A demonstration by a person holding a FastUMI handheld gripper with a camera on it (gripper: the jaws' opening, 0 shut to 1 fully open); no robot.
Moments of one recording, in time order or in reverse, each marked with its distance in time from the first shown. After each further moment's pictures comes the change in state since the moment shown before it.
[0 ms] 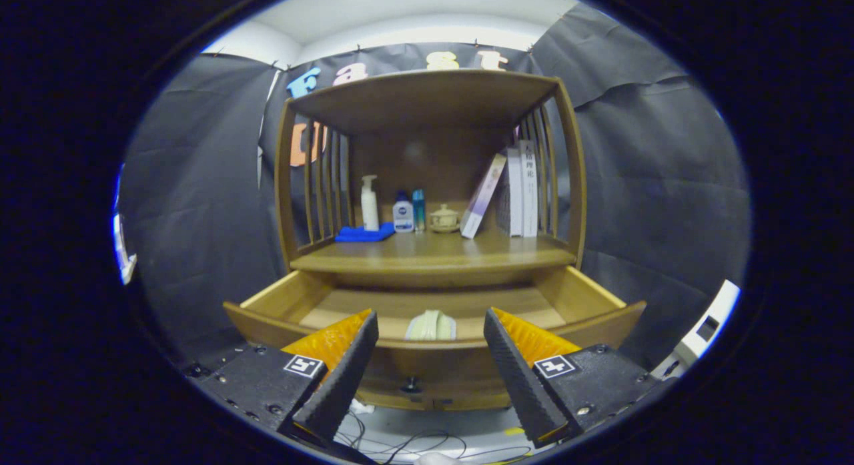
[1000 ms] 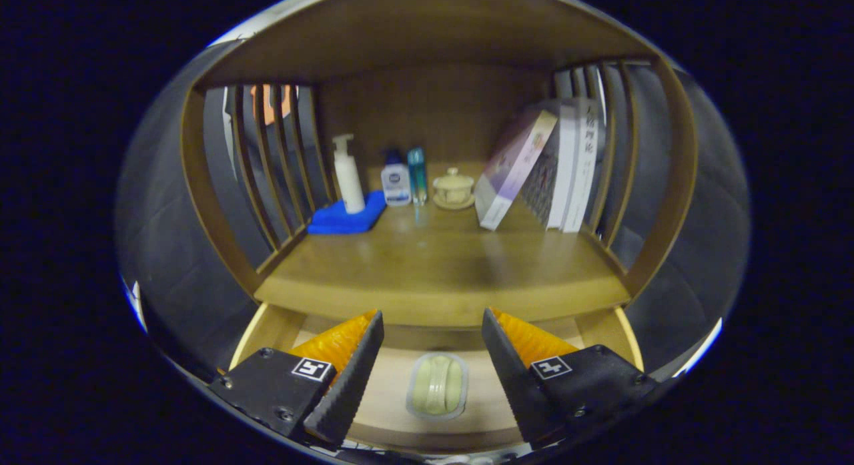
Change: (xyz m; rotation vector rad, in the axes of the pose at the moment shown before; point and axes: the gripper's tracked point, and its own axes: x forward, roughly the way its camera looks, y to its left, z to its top) arm 0.150 0.016 0.029 0.002 0.485 0.015
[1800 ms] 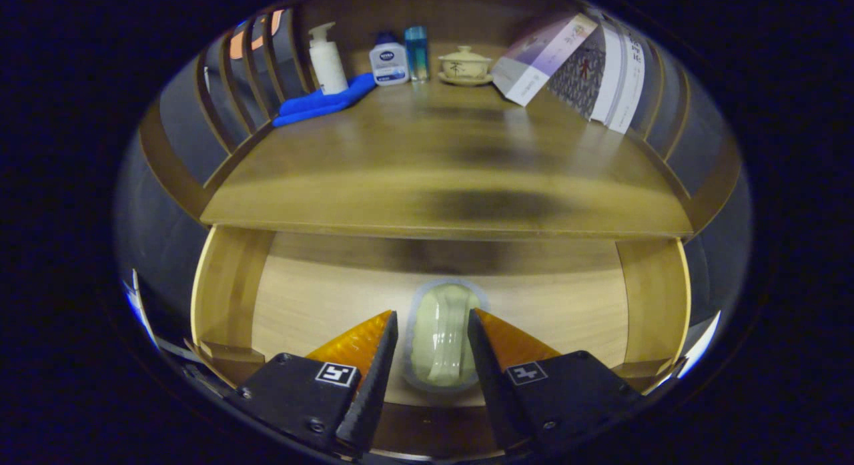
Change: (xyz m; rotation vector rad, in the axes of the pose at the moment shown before) arm 0.051 0.002 -0.096 0.001 0.428 -0.028
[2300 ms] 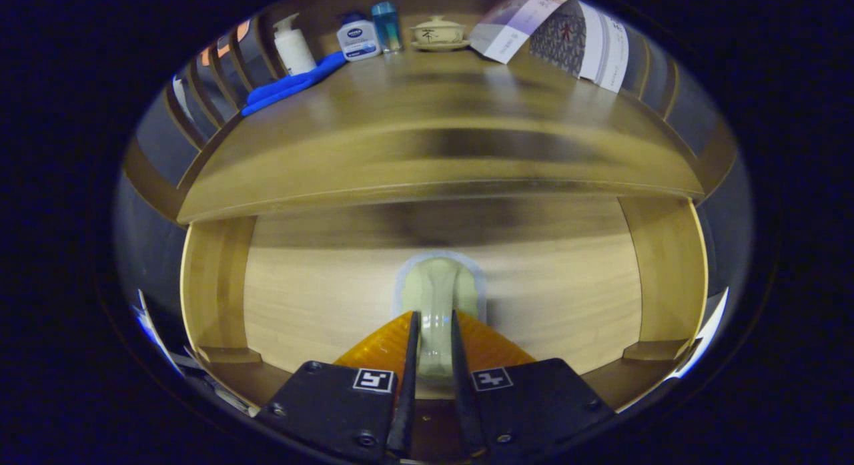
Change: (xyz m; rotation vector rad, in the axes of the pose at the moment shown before) arm 0.012 -0.009 -0.020 0.089 0.099 -0.009
